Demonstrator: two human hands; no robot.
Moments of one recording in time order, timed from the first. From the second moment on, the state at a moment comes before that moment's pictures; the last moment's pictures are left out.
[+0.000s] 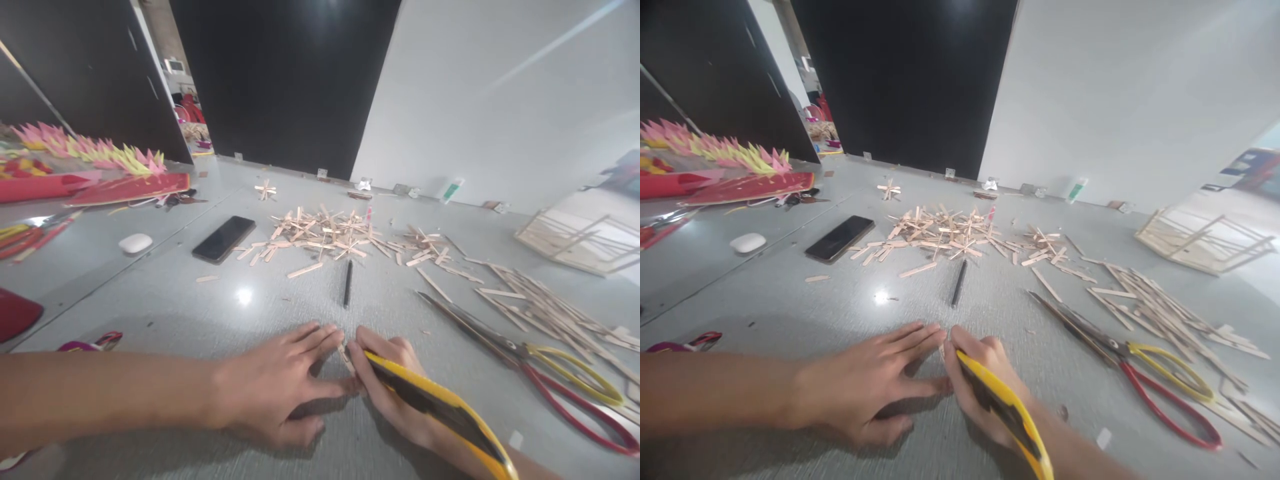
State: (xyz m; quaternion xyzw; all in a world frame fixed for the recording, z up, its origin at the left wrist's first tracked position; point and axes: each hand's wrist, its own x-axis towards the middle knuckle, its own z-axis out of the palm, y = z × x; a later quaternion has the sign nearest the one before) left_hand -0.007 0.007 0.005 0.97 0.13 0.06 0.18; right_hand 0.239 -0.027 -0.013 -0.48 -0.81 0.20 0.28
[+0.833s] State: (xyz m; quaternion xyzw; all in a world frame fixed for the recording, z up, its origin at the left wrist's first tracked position) left_hand -0.008 0.007 0.005 0.97 0.13 0.05 0.18; right_hand 0.247 -0.022 -0.015 -0.51 -0.78 0.24 0.27
